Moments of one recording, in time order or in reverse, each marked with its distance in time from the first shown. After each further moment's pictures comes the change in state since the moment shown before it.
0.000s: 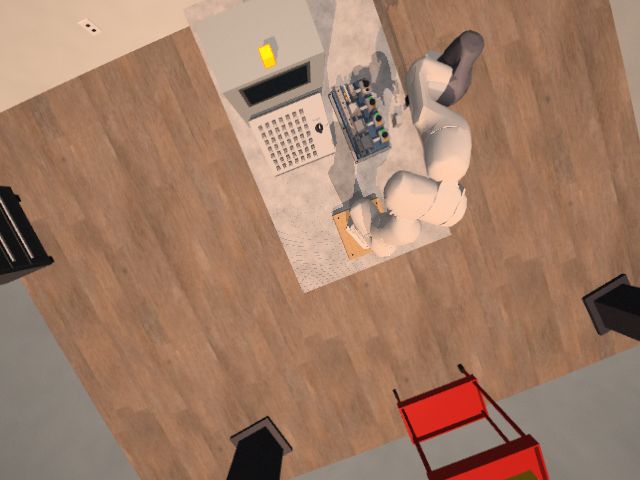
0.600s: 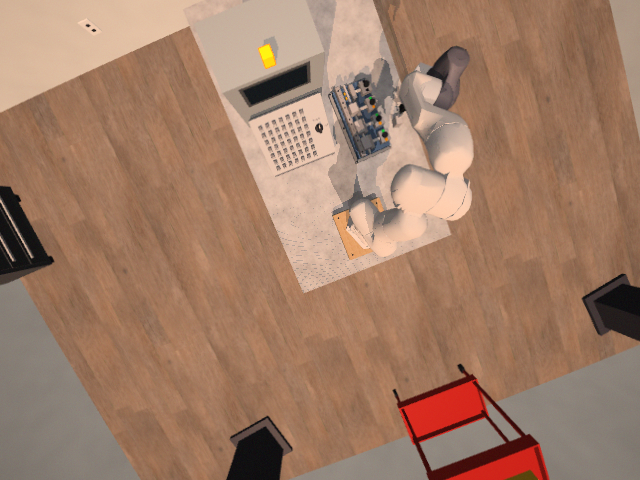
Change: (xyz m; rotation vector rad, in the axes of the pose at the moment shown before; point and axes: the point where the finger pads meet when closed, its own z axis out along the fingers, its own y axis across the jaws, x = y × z) arm -0.005 -0.004 0.065 0.015 -0.015 -0.022
